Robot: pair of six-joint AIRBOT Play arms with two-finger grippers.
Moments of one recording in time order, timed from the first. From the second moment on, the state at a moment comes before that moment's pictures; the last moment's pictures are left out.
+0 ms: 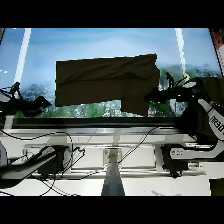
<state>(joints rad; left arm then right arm) 0.54 -1.14 0.66 1.17 -1.05 -1.32 -0.18 -1.48 0.76 -0.64 1.04 1.02</state>
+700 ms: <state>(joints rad) 0.47 -1.38 0.67 0.87 -0.99 -1.13 -0.18 -1.36 0.79 -0.63 1.03 1.00</state>
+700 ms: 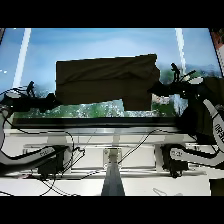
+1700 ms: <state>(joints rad) 0.39 -1.02 0.86 0.88 -1.05 -1.07 -0.03 -0.85 0.74 -0.87 0.91 1.24</state>
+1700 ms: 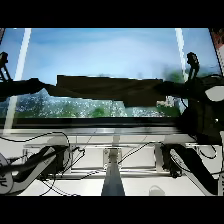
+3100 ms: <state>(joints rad) 0.30 -1.58 0.94 0.67 -0.95 -0.91 0.08 -1.29 0.85 -0.90 0.49 1.23</state>
